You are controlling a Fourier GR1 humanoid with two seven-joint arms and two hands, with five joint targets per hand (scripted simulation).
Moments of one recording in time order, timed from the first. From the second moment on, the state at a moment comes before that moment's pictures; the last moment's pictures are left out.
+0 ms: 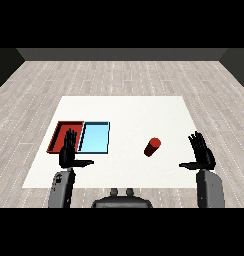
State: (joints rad) left arm 0.03 0.05 0.07 -1.61 0.10 -0.11 -0.47; right arm -0.01 -0.32 -0.36 -1.36 -0.28 0.51 -0.39
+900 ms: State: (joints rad) left arm -0.01 0.04 0.08 -1.60 0.10 -0.09 -0.46; right arm -0.11 -0.23 -0.30 -1.21 -0.28 0.48 -0.34
